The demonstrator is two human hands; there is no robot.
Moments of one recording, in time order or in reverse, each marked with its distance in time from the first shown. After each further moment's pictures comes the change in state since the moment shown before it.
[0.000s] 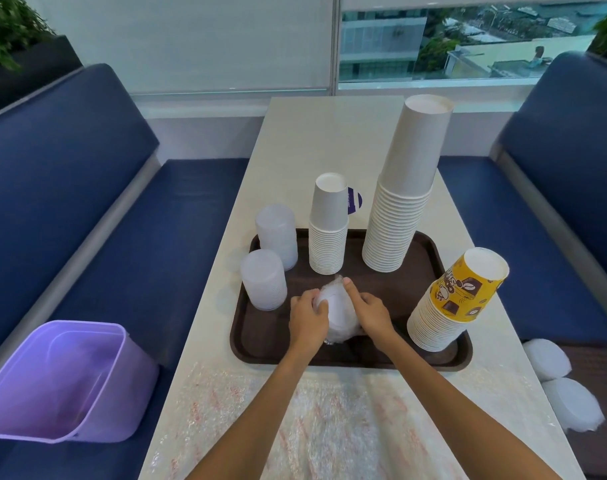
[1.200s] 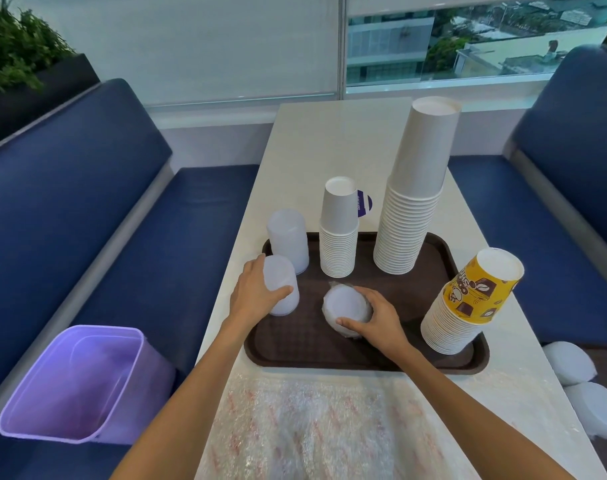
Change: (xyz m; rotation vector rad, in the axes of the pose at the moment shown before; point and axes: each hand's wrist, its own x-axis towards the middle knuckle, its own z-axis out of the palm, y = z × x) left_hand 0.049 -0.012 -0.106 0.431 0.072 0.144; right_hand 0.002 0.027 -0.001 -0.266 0.028 -0.514
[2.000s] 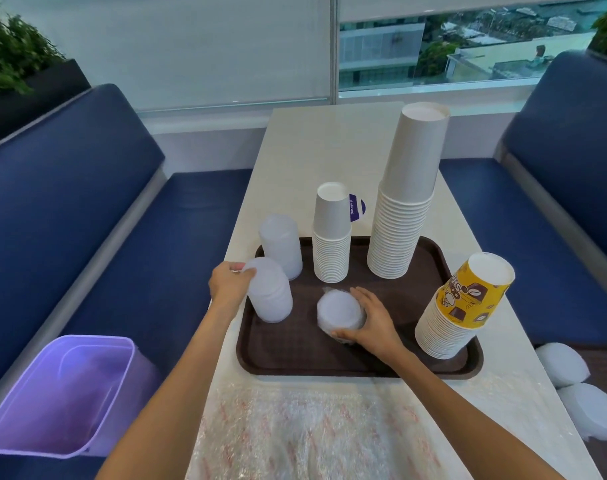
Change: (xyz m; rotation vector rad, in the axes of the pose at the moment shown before) left_hand 0.022 0.005 -0.022 -0.487 0.202 -0.369; right_hand 0.007 0.002 -0.002 -0.092 -0.047 -0.028
